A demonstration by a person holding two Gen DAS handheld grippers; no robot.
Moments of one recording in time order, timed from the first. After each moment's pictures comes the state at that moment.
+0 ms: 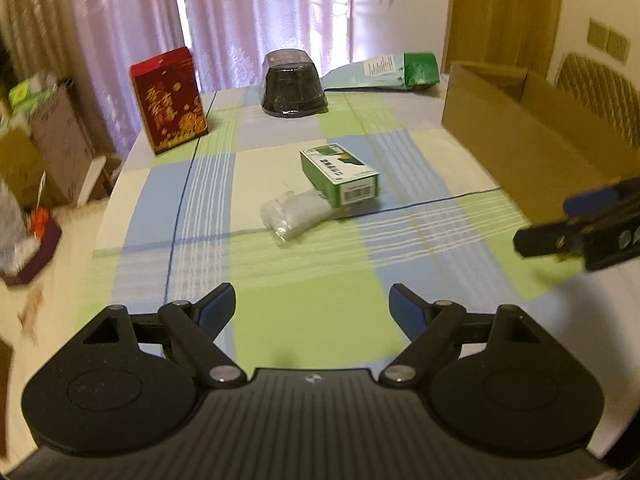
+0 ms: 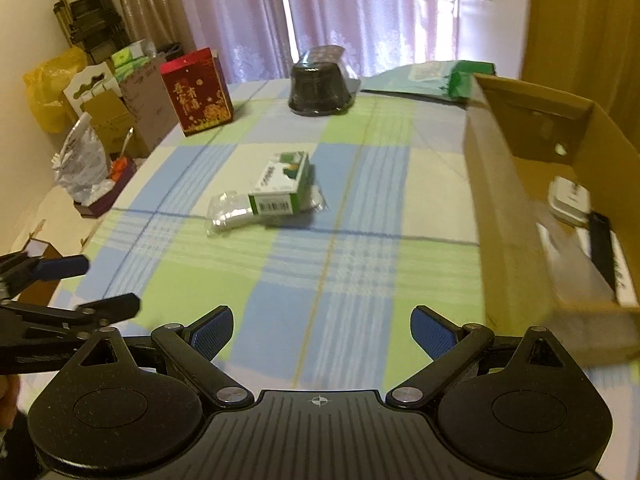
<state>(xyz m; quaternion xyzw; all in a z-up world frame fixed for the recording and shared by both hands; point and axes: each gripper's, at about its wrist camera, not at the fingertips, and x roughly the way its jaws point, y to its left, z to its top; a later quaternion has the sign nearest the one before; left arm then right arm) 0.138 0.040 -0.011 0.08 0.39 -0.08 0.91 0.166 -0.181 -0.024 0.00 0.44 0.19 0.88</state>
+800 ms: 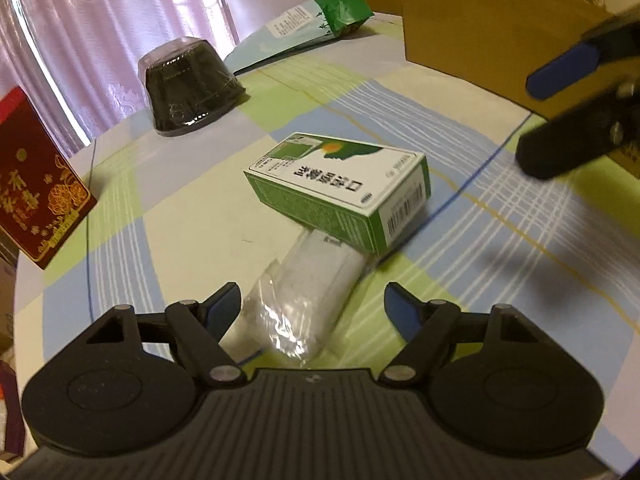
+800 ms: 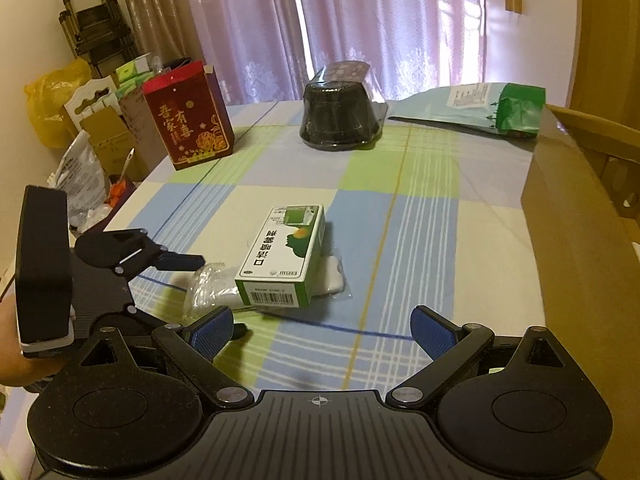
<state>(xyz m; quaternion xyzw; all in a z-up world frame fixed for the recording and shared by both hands) 0.298 0.037 -0.106 0.21 0.38 -0.24 0.87 0.265 -0.145 -0.065 0.00 0.41 0.21 0.89</state>
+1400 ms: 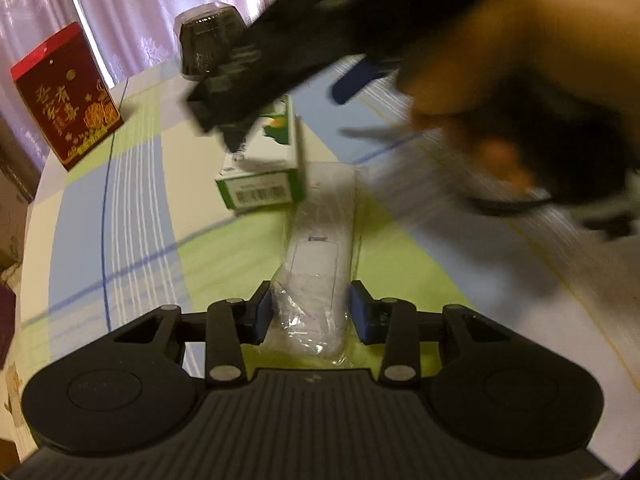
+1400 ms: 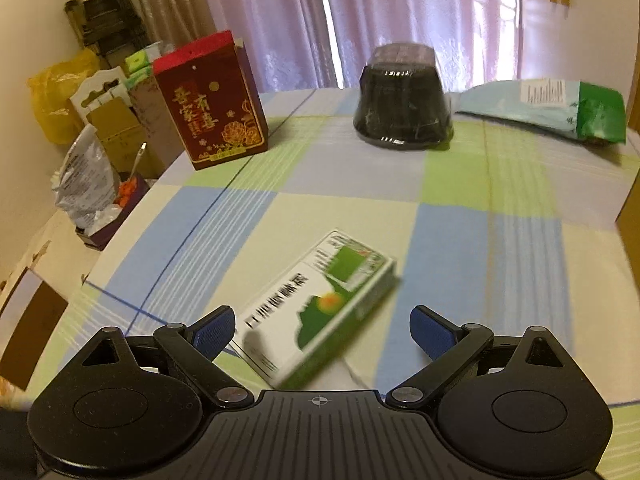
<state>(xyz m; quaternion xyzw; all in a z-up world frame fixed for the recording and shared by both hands) 0.201 0.043 -0.094 0.16 0.42 -0.19 0.87 0.321 -0.056 -0.106 0.02 0.43 0.22 0.87</state>
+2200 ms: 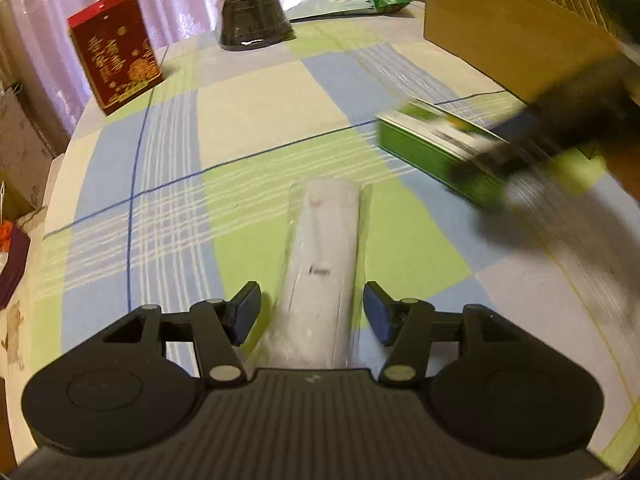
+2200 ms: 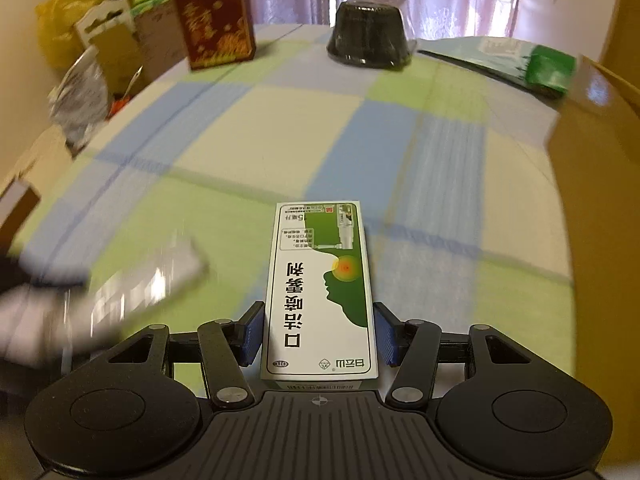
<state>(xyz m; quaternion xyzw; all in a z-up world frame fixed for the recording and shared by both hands) 0.156 0.059 -0.089 0.13 0.44 -0.14 0.88 0.196 -0.145 -0.116 -0.10 0.45 0.22 0.86</state>
